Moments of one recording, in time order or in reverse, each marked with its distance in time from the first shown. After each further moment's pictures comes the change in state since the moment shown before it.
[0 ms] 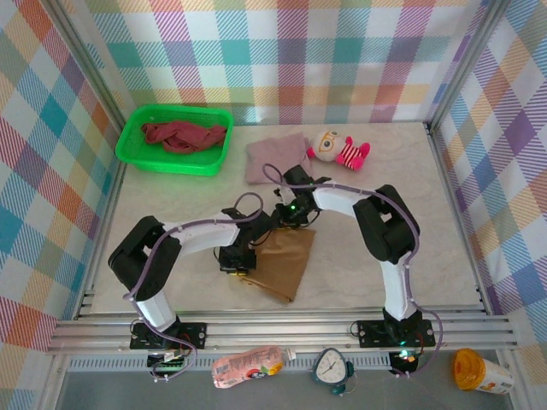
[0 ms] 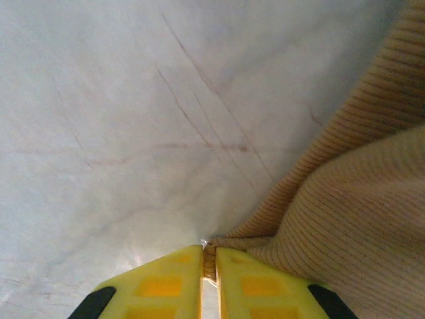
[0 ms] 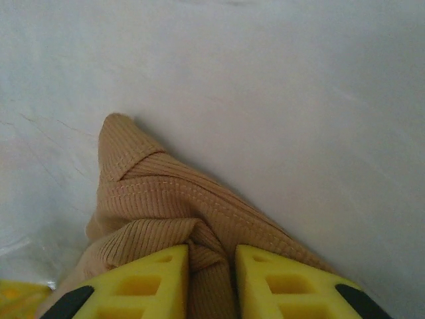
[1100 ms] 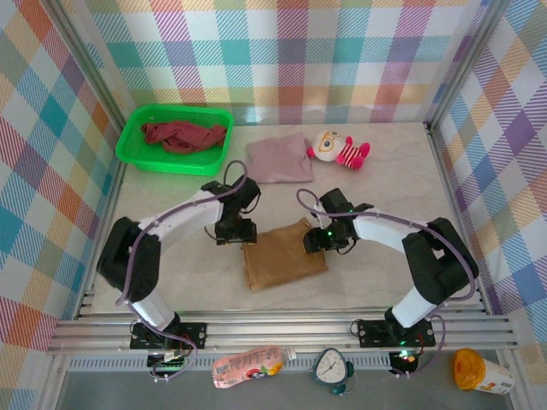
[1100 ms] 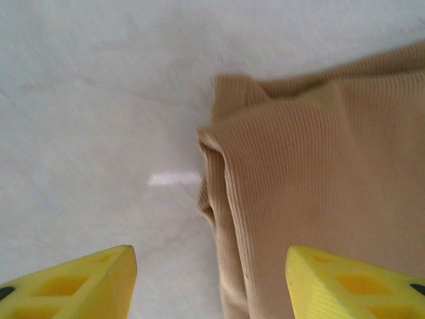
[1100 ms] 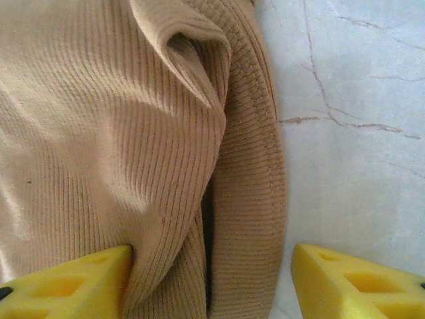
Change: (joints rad) left arm 0.148 -0.098 0.136 -0.001 0.078 0.084; right arm -0.054 -0.427 -0.489 0.028 0.219 -0.108
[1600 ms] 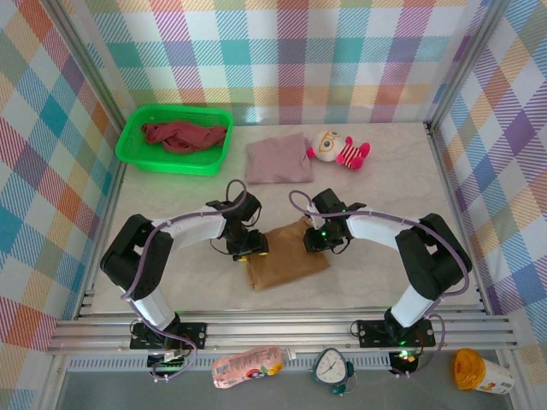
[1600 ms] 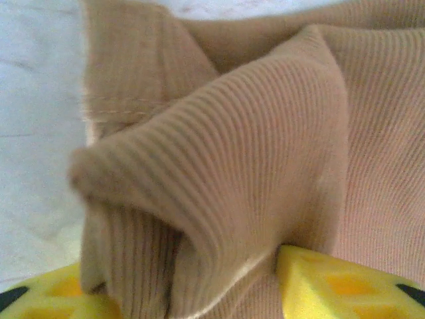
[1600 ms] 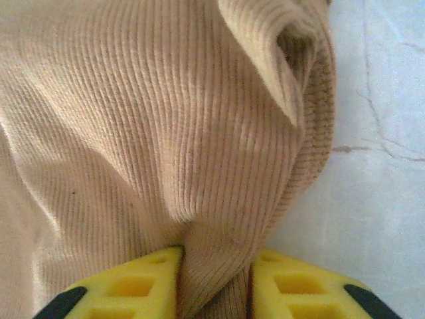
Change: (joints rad) left arm -0.030 0.064 -0.177 0.338 0.225 -0.131; right arm 0.048 0.040 0.031 0.016 0.003 0.006
